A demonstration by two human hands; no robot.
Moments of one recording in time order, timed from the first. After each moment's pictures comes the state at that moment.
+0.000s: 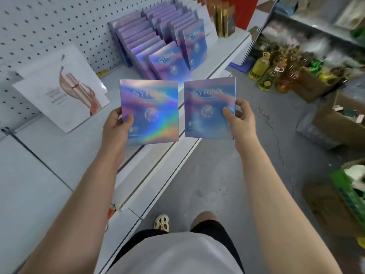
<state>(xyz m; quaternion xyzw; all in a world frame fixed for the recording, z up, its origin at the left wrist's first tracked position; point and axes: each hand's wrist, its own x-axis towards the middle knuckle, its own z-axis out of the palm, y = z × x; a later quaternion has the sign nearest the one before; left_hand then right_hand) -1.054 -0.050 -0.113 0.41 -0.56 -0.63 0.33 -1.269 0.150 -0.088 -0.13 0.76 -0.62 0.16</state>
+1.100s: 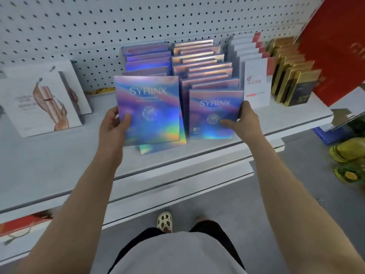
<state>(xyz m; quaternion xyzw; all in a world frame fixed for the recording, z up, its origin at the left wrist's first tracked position) -1.305 -0.104 -0.105 0.52 -0.41 -0.52 0.54 -1.646 -0.094 -0.122 -0.53 0.75 -0.33 0.24</state>
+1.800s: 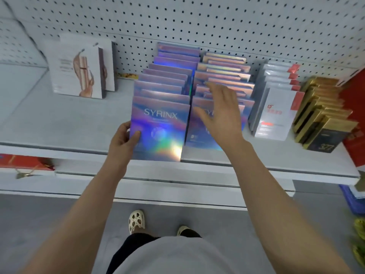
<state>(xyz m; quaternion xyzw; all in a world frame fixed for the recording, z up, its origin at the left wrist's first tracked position) -1.353 -0.031 -0.145 0.57 -0.34 -0.45 0.60 -1.593 -0.136 -0.083 -0.80 0.49 -0.35 0.00</state>
